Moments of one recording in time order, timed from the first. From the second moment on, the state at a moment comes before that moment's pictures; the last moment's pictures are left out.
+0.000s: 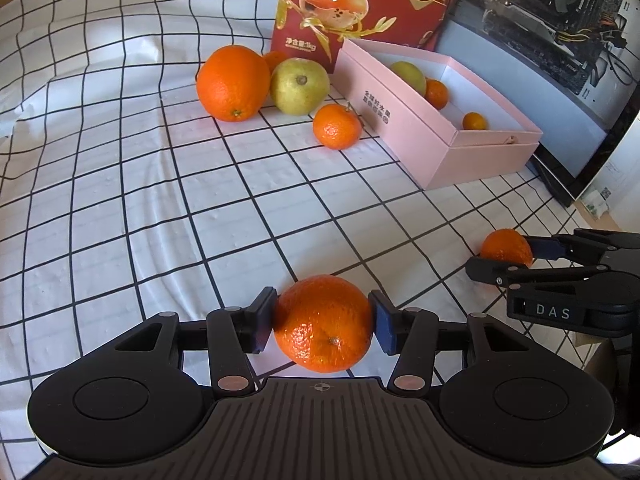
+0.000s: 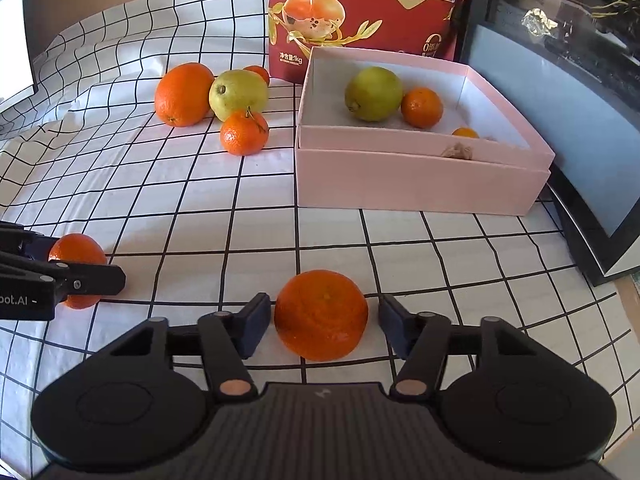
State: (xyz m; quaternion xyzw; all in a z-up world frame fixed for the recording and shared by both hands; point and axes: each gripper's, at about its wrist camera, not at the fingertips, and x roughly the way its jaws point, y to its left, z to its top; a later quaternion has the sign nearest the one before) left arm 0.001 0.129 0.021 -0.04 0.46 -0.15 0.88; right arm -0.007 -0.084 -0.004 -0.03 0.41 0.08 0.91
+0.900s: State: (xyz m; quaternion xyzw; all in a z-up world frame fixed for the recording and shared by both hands) left arm -0.033 0.135 0.047 -0.01 0.41 -0.18 0.90; right arm -0.014 -0.088 -0.005 -0.03 0.40 0.08 0.91
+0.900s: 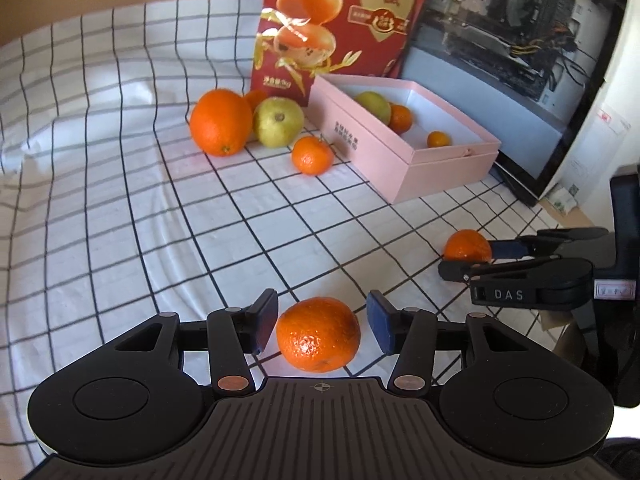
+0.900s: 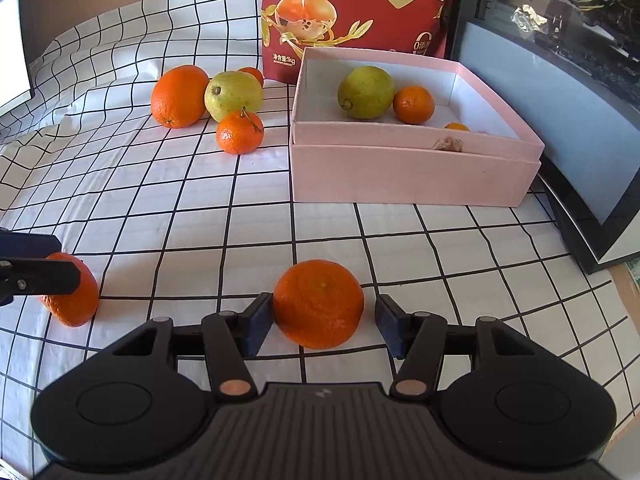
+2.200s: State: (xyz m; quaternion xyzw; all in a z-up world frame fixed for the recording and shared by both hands) left arm 0.053 0.096 0.113 -0.08 0.36 -0.21 0.91; right arm 0.008 -0.131 0.062 -0.03 0.32 0.08 0.94
